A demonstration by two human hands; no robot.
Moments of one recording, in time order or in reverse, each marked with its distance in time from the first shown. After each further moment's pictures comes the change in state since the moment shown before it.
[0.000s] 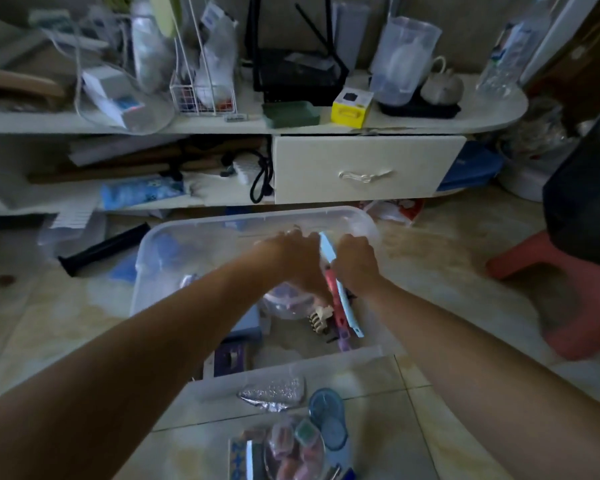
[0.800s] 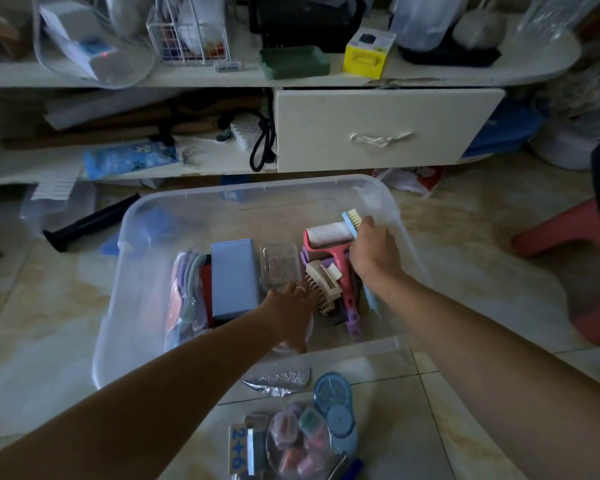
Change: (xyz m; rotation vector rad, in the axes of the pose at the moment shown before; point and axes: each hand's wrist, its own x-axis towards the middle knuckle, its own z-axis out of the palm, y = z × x) left_hand 0.037 -0.070 0.173 0.439 -0.041 -0.006; right_hand 0.014 0.027 0.040 -0.077 0.068 0.086
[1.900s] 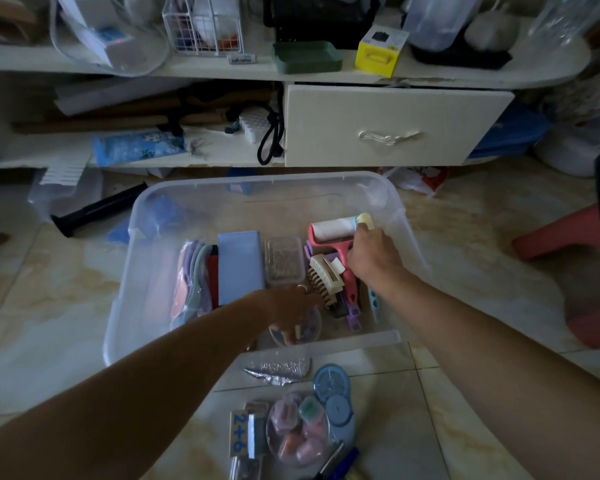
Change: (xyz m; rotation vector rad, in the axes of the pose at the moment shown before) left_hand 0.005 -0.019 0.005 -0.275 -0.093 0.178; right_hand -0.017 -0.006 -0.010 -0.119 -0.157 -0.098
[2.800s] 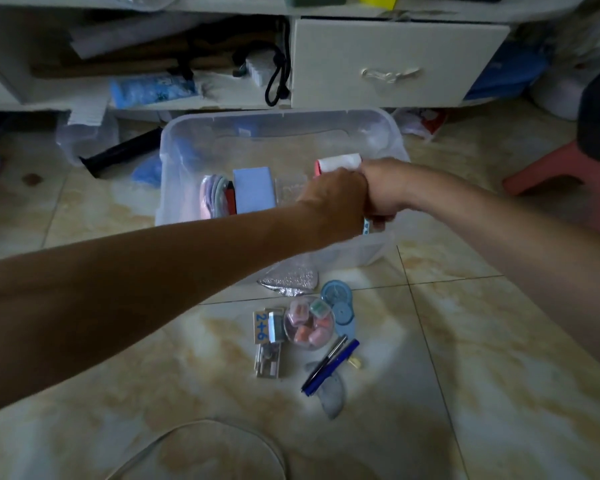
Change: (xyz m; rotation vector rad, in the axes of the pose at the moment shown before) left_hand -0.116 0.133 -0.076 0.042 0.639 -0.245; right_hand -0.113 -0.033 -0.116 -0.121 -0.472 -0.197
